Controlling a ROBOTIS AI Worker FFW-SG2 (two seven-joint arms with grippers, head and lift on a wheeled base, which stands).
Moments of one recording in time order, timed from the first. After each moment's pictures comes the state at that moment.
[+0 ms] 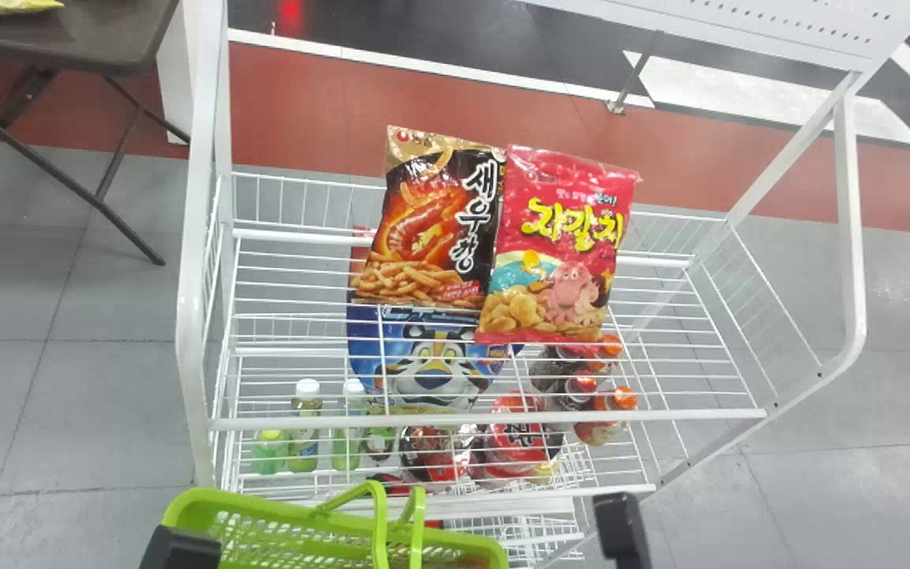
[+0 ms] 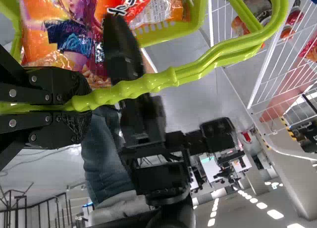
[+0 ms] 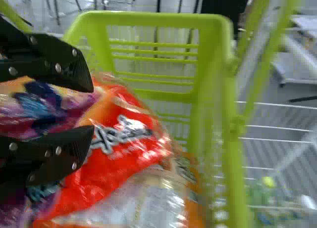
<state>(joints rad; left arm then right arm) 0.59 0.08 -0.31 -2.46 0.09 1.50 -0.93 0.70 -0.12 -0.29 -2.34 -0.48 1.43 0.63</state>
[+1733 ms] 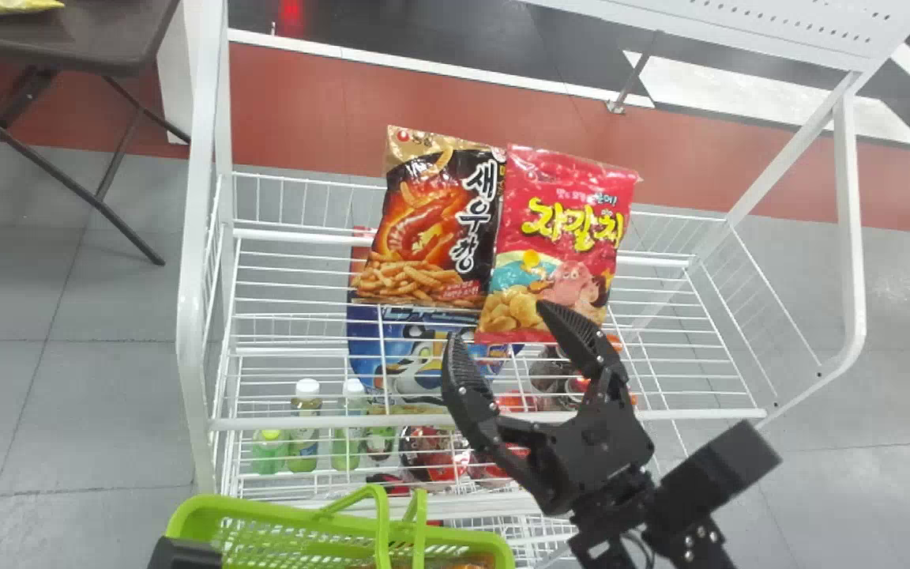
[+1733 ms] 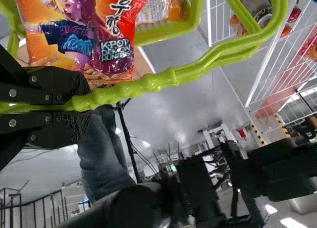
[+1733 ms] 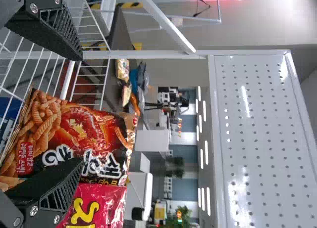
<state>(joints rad) 0.62 0.08 -0.31 -2.43 0.09 1.43 -0.94 0.75 0.00 -0.08 -2.20 -0.09 -0.17 0.41</state>
